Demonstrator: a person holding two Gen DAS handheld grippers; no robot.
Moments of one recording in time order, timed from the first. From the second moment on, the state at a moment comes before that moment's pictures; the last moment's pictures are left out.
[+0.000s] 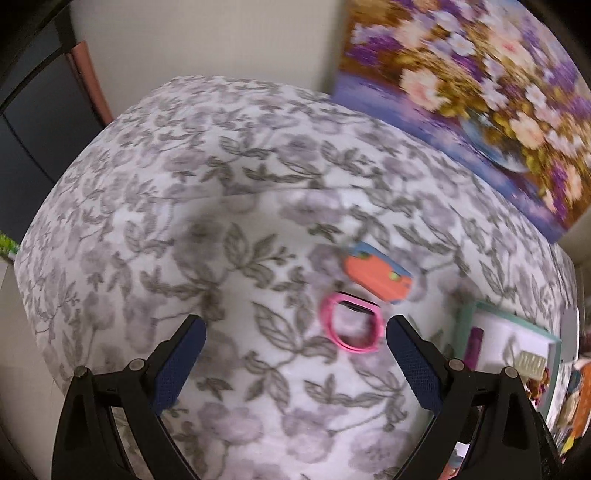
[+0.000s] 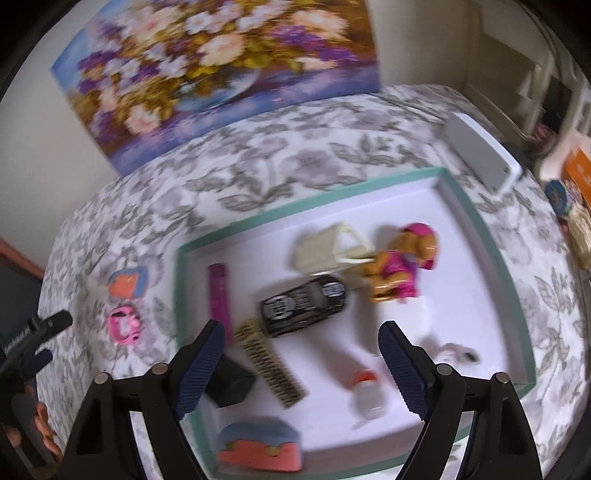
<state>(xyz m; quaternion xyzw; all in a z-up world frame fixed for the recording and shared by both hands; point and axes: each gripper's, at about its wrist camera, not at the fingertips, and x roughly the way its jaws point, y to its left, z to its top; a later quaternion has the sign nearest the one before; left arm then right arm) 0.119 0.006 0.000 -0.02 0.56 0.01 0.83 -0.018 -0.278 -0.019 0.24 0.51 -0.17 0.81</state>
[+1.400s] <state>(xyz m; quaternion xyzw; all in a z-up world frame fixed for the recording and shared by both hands) 0.170 0.082 -0.088 -0.04 0.62 0.07 0.78 0.098 -0.096 -0.063 0.14 0.55 -0.03 0.82</state>
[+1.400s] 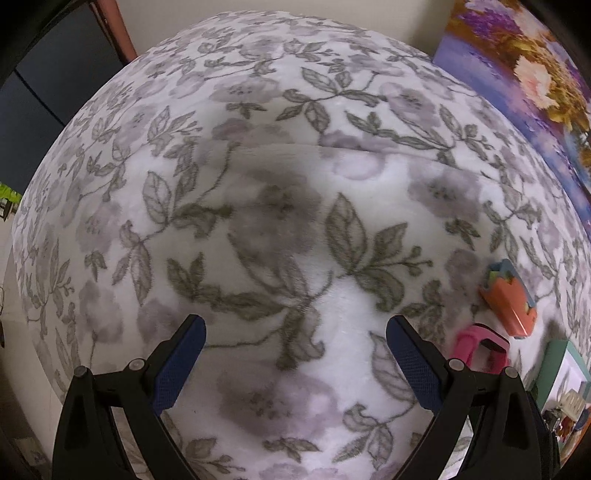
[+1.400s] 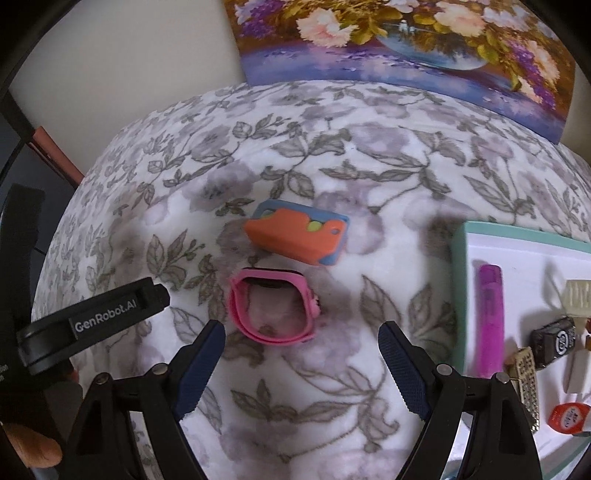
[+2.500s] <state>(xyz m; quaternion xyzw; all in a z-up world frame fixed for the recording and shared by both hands) 0.171 0.133 -0.103 -0.06 0.63 0.11 0.77 0.124 -0.062 -0.091 0.05 0.55 -0.05 0.83</state>
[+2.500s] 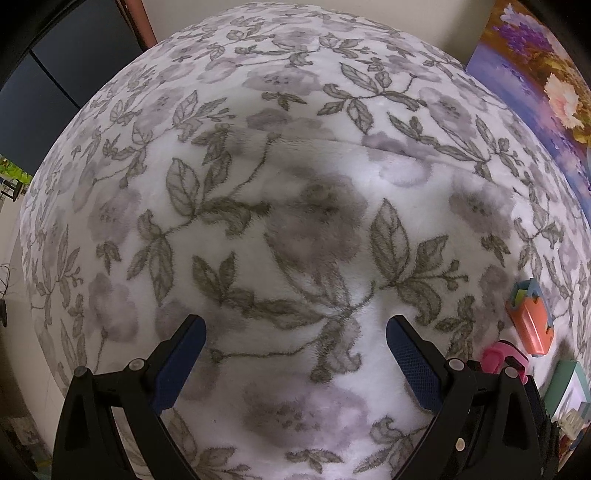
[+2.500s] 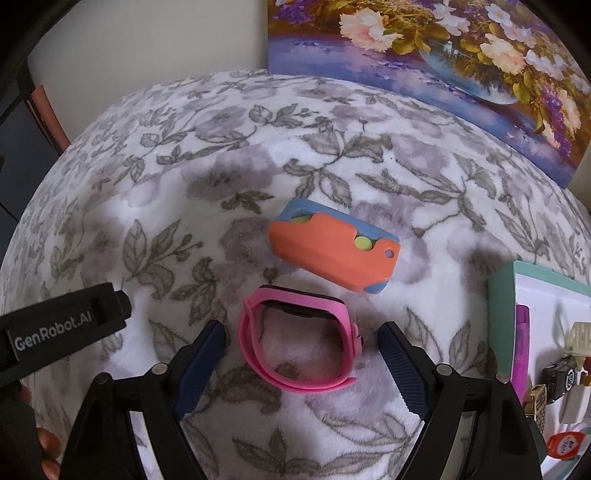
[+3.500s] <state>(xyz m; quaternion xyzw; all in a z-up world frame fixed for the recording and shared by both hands) 0.176 0.064 -0.065 -0.07 0.60 0.05 0.80 0.116 -0.104 -0.059 0.11 0.52 -0.04 0.85</state>
